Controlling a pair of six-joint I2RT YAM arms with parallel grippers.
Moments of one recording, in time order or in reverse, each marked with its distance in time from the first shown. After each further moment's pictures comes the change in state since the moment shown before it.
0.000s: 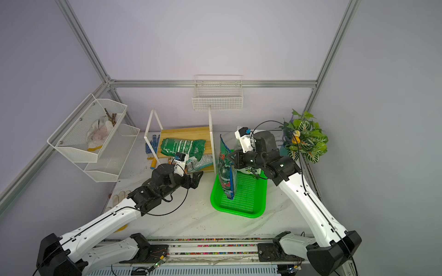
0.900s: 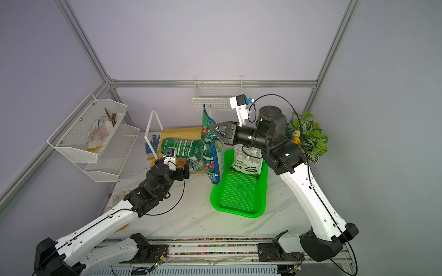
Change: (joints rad) left arm 0.000 -0.035 -0.003 0.087 -0.413 0.145; right arm 0.101 0.121 0.425 0.180 -0.183 0.330
